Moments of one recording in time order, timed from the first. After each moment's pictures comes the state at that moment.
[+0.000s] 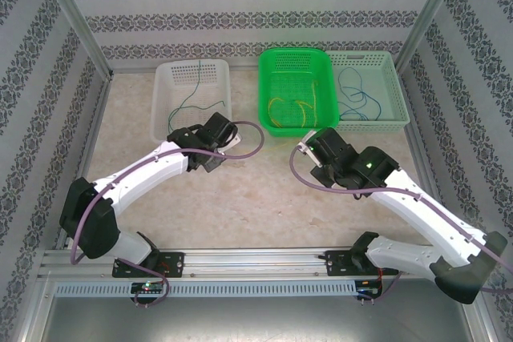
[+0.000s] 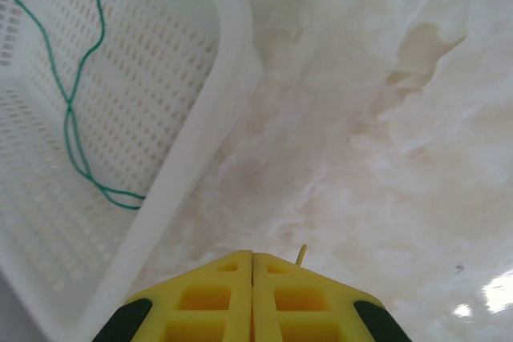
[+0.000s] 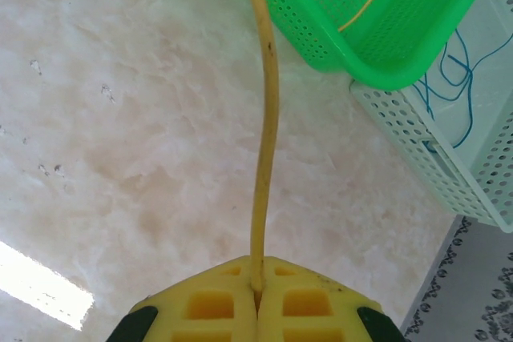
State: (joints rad) left arm -0.65 1.47 1.17 -0.83 -0.41 0.35; right arm 0.74 1.05 1.12 -1.14 0.40 -0.16
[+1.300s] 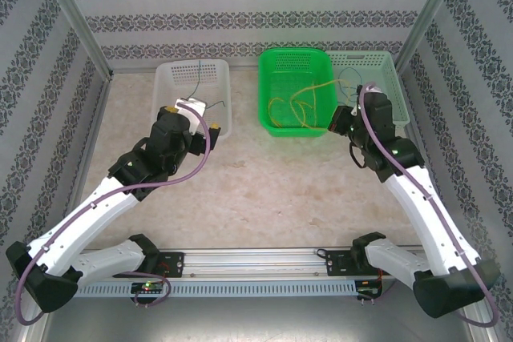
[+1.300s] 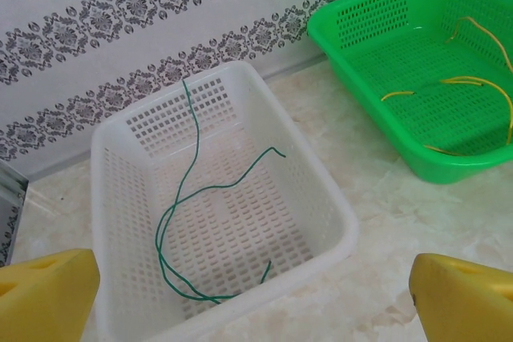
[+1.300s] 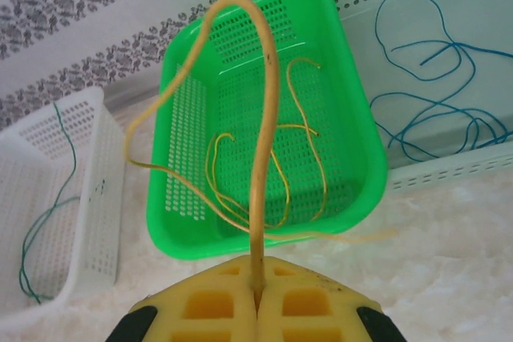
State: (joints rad) left arm -0.64 1.02 1.07 -0.51 -0.46 0.03; right arm 0.28 1.04 1.12 -0.61 0.10 0.57
